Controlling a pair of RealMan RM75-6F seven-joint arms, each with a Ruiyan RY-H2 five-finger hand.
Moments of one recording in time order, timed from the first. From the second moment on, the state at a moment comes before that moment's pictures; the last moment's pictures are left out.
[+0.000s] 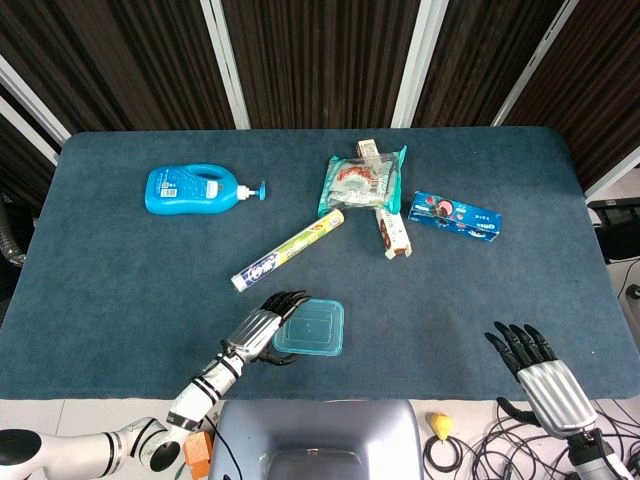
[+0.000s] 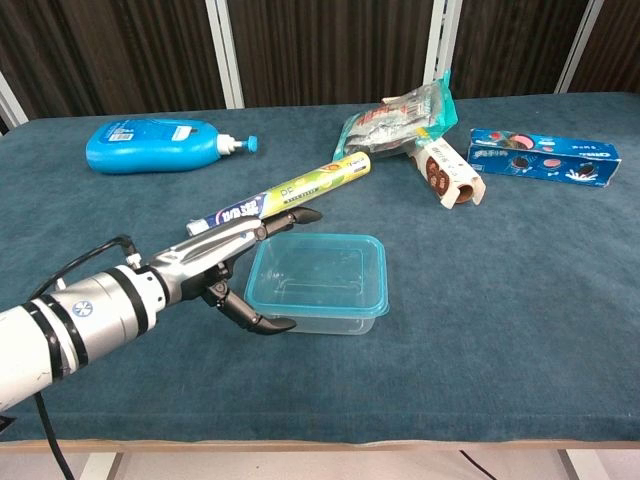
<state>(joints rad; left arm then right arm) -0.69 -1.76 -0.10 -1.36 1.37 0.93 -0.14 0.08 -0.99 -0.13 -1.80 -1.73 1.38 -0.17</state>
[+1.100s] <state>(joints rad) -0.66 -1.84 -0.06 -1.25 1.45 1.01 -0.16 0.10 -1.01 -0.13 -1.81 -1.73 1.32 -0.21</state>
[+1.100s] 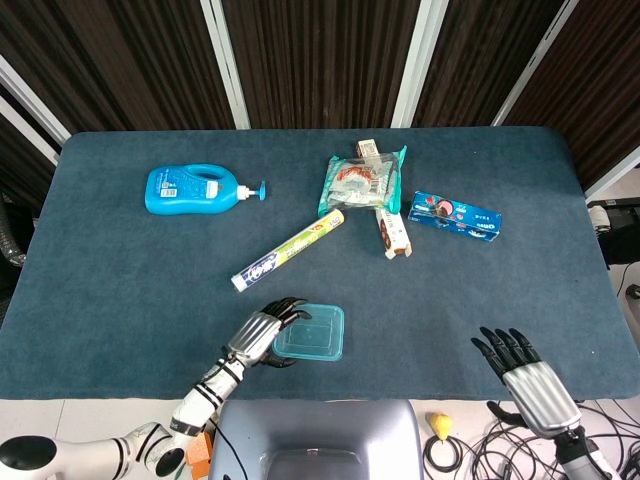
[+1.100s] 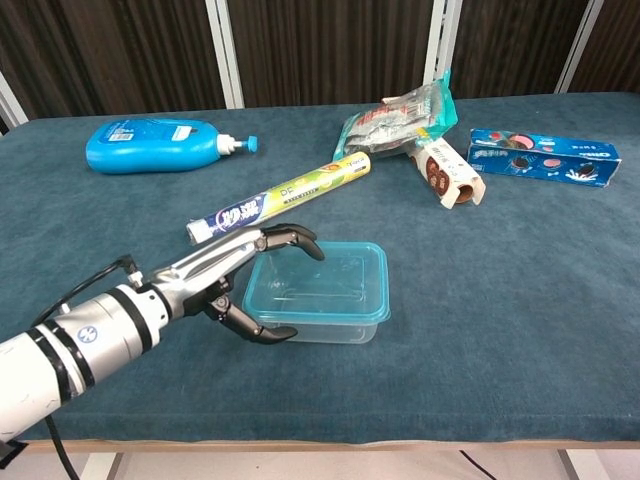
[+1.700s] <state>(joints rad) -0.63 -1.83 -0.06 -1.30 1.45 1.06 -0.10 0.40 -1.41 0.06 -1.75 -1.63 1.00 -0.41</state>
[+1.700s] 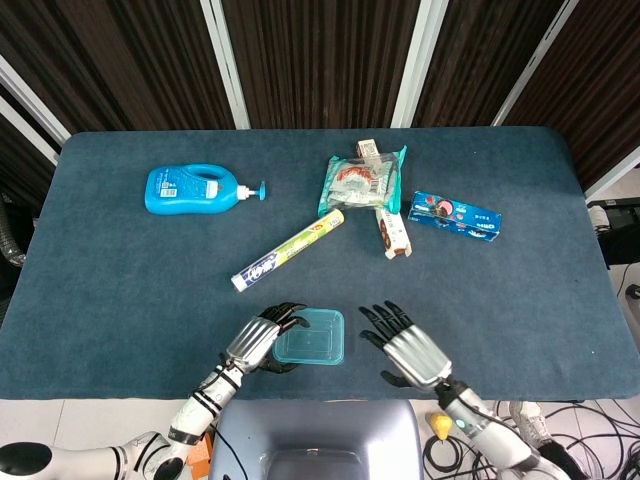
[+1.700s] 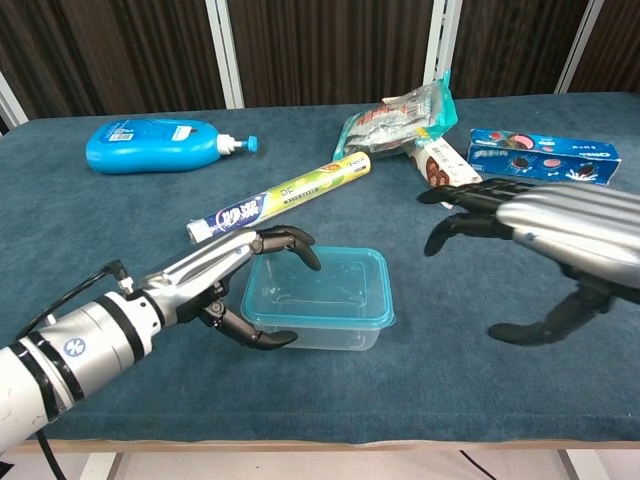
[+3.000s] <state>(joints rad) -0.61 -1.82 -0.05 -1.30 1.46 1.04 -0.12 0.55 -1.69 0.07 -1.54 -1.58 1.04 -0.38</state>
